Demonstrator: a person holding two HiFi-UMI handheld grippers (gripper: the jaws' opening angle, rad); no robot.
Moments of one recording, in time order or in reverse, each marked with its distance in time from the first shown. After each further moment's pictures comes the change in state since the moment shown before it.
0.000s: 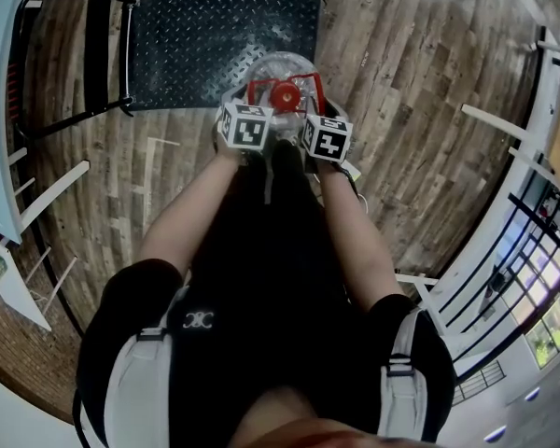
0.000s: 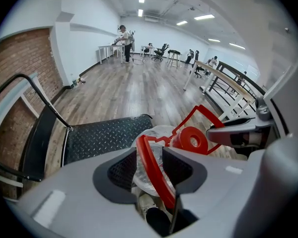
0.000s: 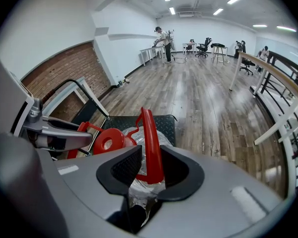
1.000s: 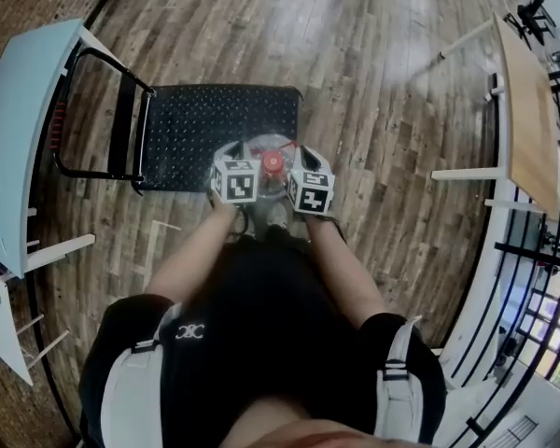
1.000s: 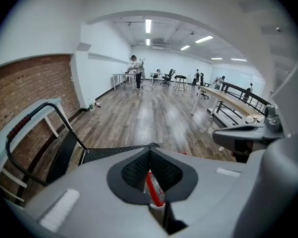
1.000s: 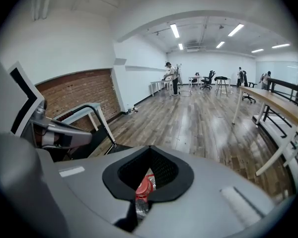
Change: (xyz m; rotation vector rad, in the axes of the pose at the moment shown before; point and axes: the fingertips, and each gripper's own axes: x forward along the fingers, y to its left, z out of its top) left arm -0.129 0.008 0.095 -0.043 -0.294 0.129; right arm -0.117 0.040 0.109 -0.101 -0.371 0.040
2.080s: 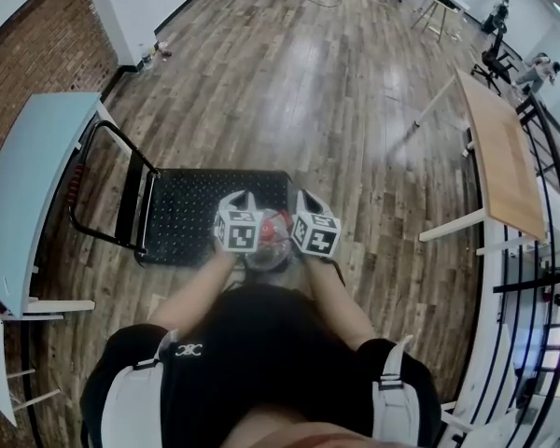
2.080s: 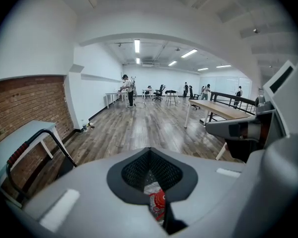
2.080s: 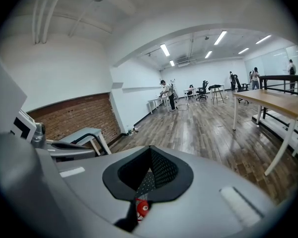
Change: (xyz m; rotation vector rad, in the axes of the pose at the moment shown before) left arm -0.069 -0.033 0.081 0.103 -0.217 -0.050; right arm -0.069 -0.011 0.093 0.106 -0.219 0.018
